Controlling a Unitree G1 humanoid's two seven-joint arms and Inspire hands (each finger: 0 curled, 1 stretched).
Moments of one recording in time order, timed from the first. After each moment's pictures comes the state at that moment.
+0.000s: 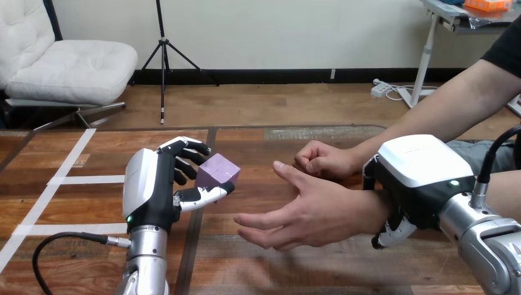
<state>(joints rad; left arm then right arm) -0.43 0.23 -0.22 1.07 0.49 -0.65 0.66 -0.07 -0.63 0.19 -0.38 -1.02 0.18 0.54</state>
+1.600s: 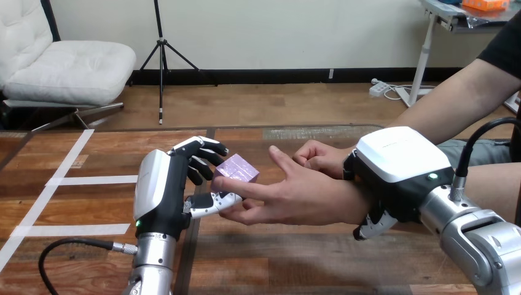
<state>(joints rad) -0.32 0.23 -0.22 0.86 0.52 -0.69 0.61 -0.13 -0.59 0.23 -0.34 -1.03 0.10 0.51</state>
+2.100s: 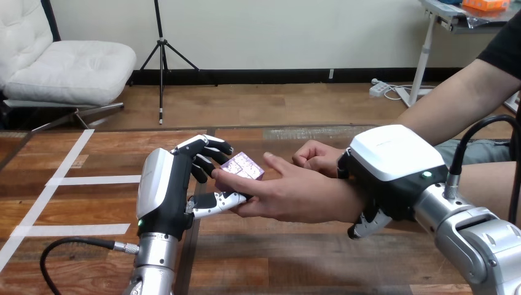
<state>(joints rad) -0.30 0.23 -0.22 0.82 0.52 -0.69 0.59 -0.15 -0.58 0.25 -0.34 -1.03 0.10 0.52</state>
